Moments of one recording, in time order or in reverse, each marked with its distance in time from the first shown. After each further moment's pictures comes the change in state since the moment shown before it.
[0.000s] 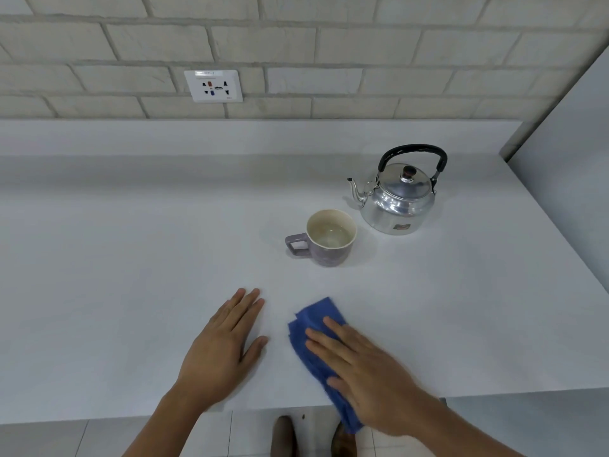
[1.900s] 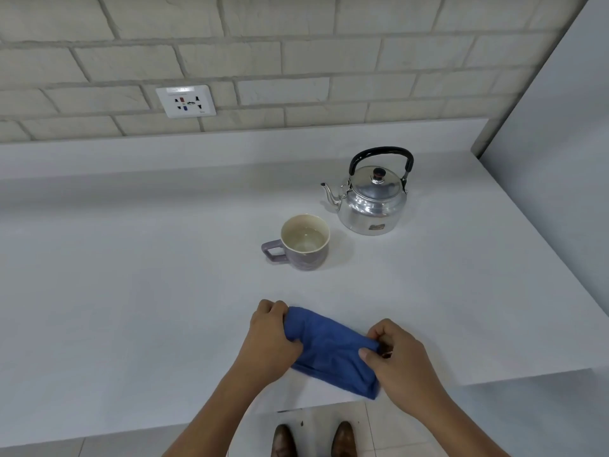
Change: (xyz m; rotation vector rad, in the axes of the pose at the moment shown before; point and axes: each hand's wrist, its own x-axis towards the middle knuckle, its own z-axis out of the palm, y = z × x) left_hand 0.060 0.118 -0.012 -0.449 -0.206 -0.353; right_hand -0.044 0.015 -0.048 0.909 0.324 0.882
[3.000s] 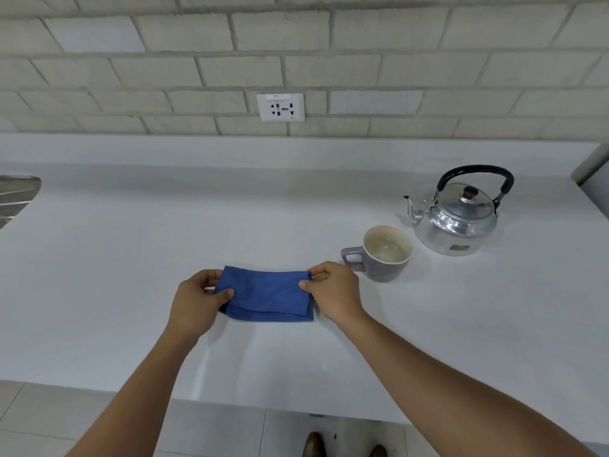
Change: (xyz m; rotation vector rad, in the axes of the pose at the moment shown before) left_hand -0.006 -0.162 -0.165 -0.452 0.487 -0.268; right_hand 0.099 -0.157 0.169 0.208 -0.110 -0.102
